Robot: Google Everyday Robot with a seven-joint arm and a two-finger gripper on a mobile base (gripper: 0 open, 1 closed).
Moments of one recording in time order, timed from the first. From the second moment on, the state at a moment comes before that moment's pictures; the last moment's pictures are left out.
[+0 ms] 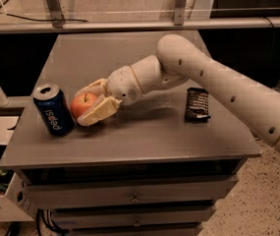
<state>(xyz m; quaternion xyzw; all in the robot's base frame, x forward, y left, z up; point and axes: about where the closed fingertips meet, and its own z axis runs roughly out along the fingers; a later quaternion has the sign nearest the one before) 0.523 0.130 0.842 -0.64 0.51 0.47 0.33</state>
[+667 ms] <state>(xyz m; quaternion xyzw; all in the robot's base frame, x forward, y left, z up) 0.534 0.118 0.856 -0.66 0.48 0.47 0.34</state>
